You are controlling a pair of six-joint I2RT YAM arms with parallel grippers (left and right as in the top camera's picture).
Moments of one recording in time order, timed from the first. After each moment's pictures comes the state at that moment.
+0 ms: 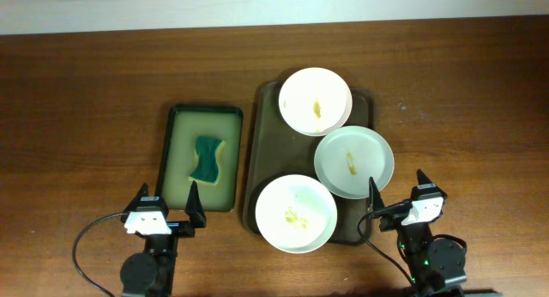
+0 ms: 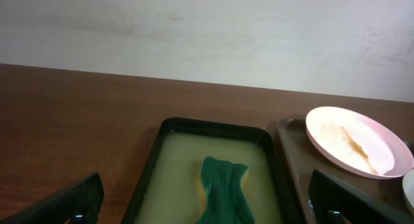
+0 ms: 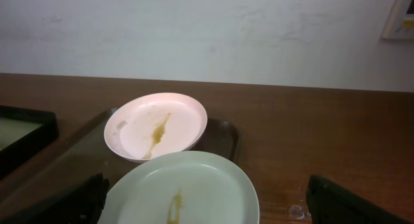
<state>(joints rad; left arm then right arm) -0.14 0.01 0.01 -0.07 -0.11 -0.14 0.16 0.01 0.01 -0.07 0.04 0.02</state>
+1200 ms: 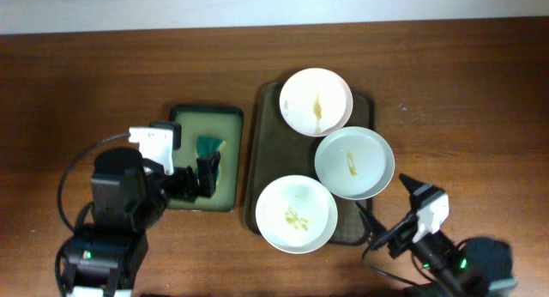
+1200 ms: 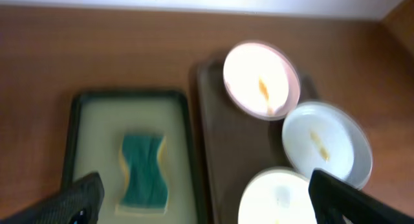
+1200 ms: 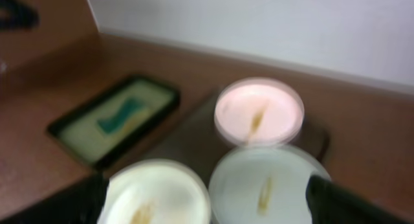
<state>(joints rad) -0.14 0.88 0.93 -0.63 0.24 -0.14 0.13 0.30 0.62 -0.64 -0.40 -0.04</state>
